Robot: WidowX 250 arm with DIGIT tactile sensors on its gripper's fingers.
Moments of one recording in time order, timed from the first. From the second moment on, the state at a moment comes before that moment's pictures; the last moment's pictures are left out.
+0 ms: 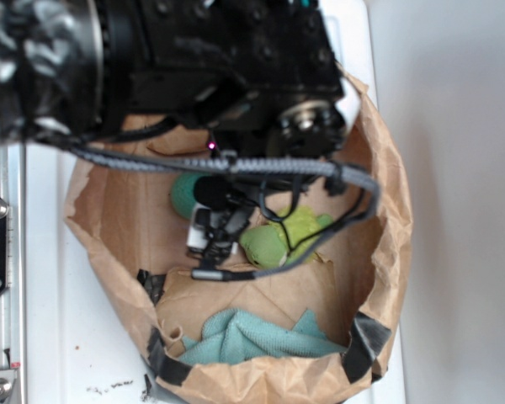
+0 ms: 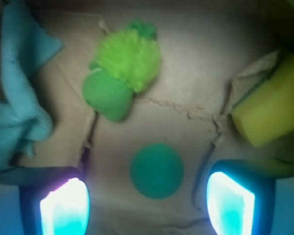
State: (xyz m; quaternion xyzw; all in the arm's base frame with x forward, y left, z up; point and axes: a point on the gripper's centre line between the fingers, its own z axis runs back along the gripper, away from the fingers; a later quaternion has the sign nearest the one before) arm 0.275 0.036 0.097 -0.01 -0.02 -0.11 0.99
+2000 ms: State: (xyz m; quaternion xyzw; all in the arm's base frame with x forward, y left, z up) arm 0.285 0.031 0.025 0.05 -0.04 -0.12 0.99
